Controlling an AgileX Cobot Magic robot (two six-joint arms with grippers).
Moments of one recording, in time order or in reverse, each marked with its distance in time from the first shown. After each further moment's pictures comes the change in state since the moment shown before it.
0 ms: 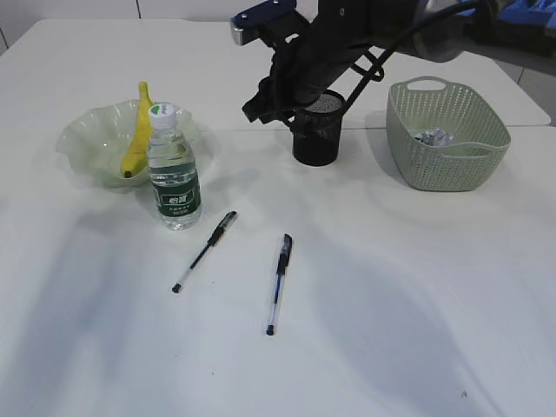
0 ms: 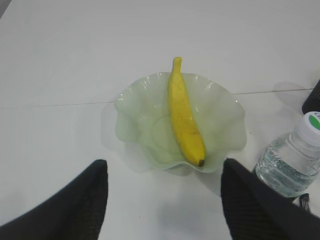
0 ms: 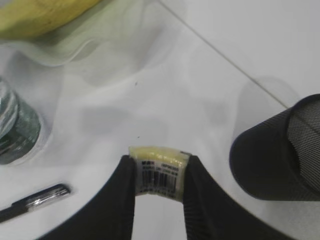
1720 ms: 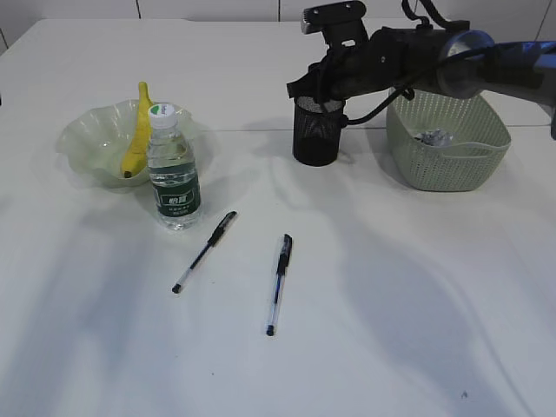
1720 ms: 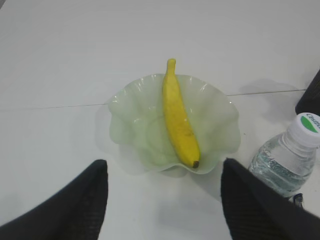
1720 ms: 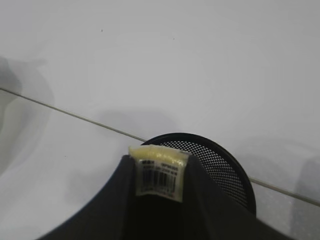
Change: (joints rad) left arm 0.000 0.000 0.000 0.000 0.018 0.000; right arm -0.156 0.130 -0.002 0.024 -0.447 0.161
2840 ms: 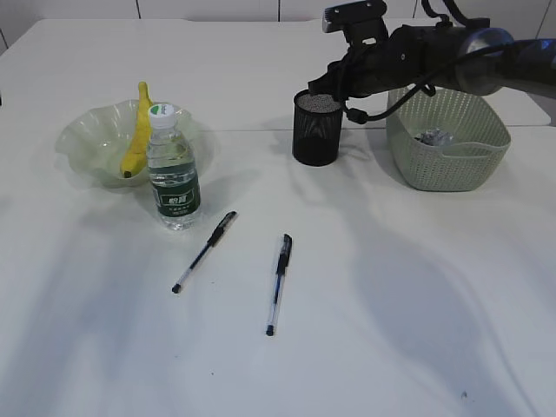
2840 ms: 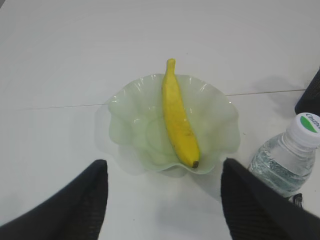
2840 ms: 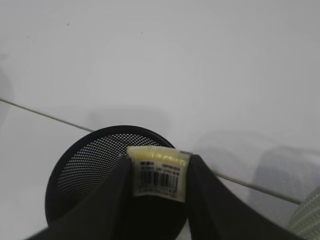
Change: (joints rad) left arm 0.000 0.000 0.000 0.000 0.002 0.000; right arm -0.050 0.000 0.000 -0.034 0.008 0.002
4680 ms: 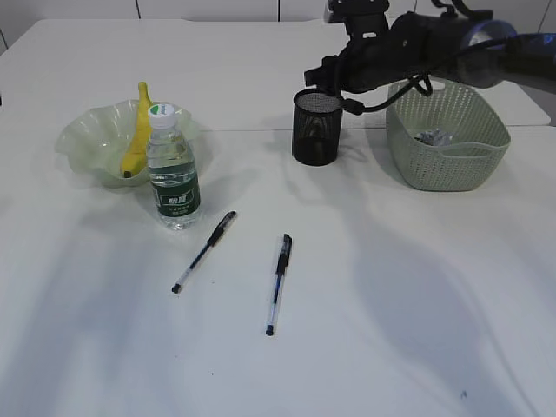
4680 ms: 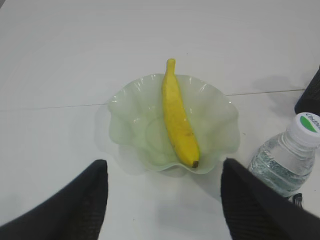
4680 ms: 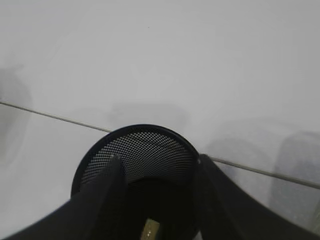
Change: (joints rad) left arm 0.000 0.000 0.000 0.000 0.000 0.000; right arm 0.000 0.000 -0.028 0.107 0.056 0.000
